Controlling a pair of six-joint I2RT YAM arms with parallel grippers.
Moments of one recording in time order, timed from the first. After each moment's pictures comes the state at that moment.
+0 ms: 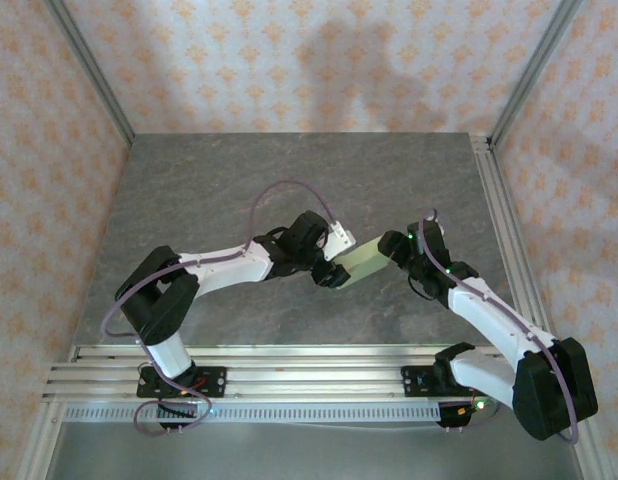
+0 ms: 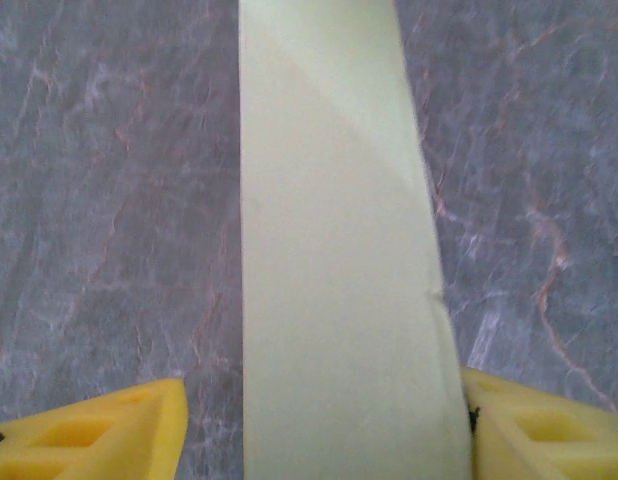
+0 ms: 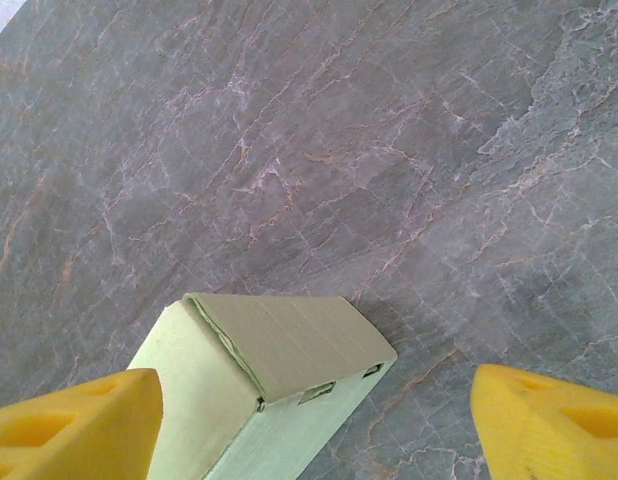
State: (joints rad) left arm -0.78 1.72 1.05 -0.16 0.26 0.15; right arm 0.36 1.06 0.58 -0.29 0.07 0.84
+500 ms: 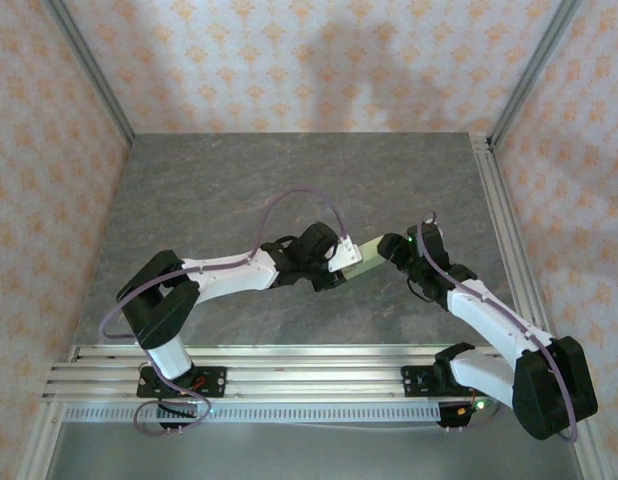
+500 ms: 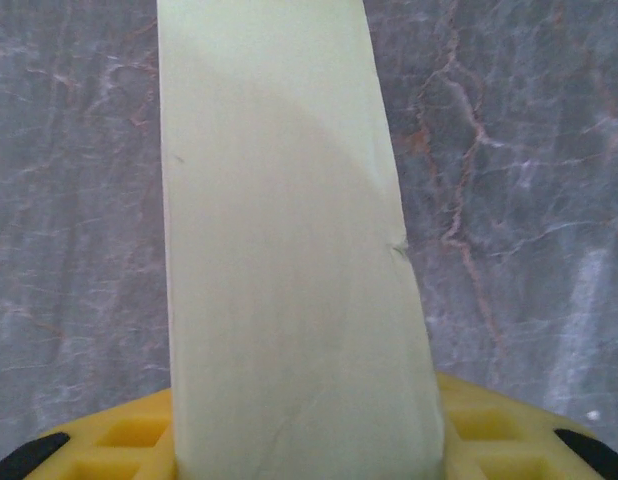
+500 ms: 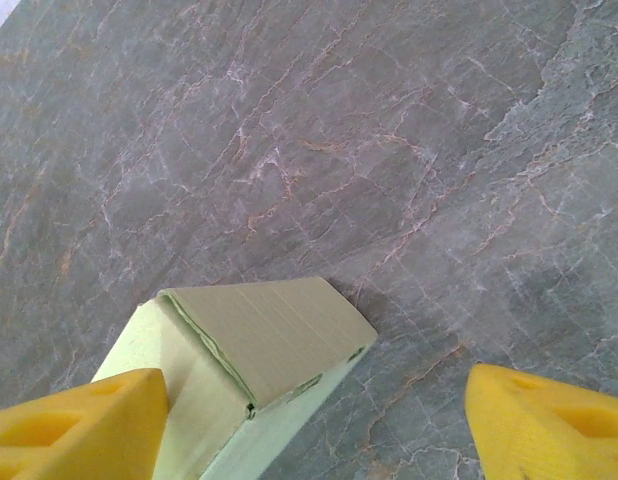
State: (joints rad) left arm -0.86 1.70 1.05 -0.21 0.04 0.33; right arm 0.36 1.06 0.54 -0.24 0.06 0.84
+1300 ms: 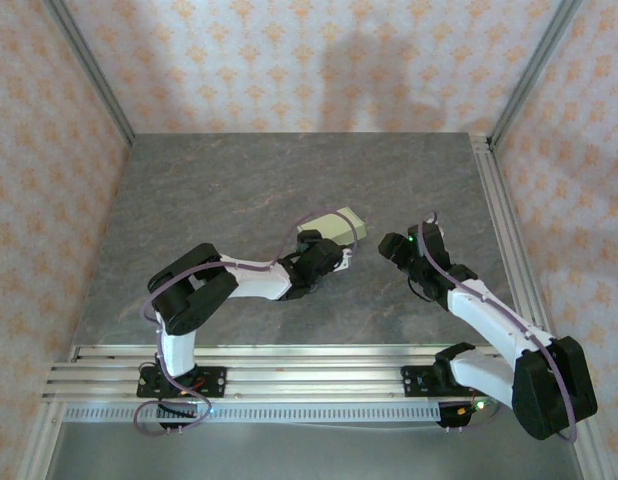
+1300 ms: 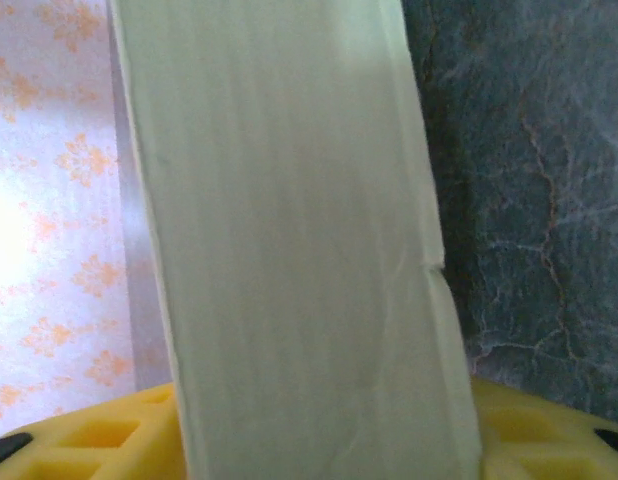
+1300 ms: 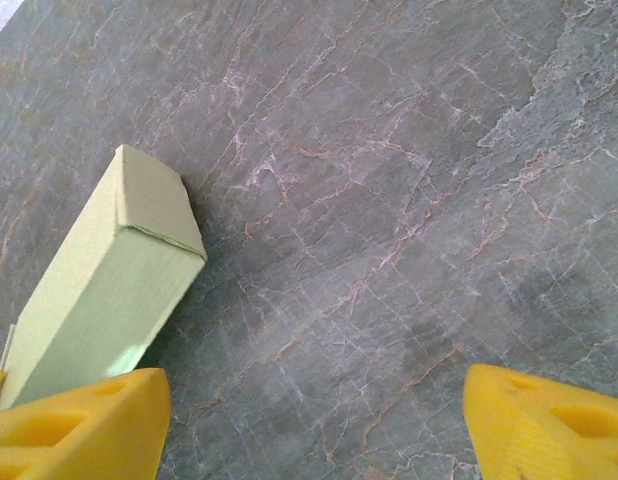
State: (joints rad) left arm -0.88 1.88 0.96 0.15 -0.68 0.85; right arm 0.35 1.06 0.54 -0.24 0.06 0.84
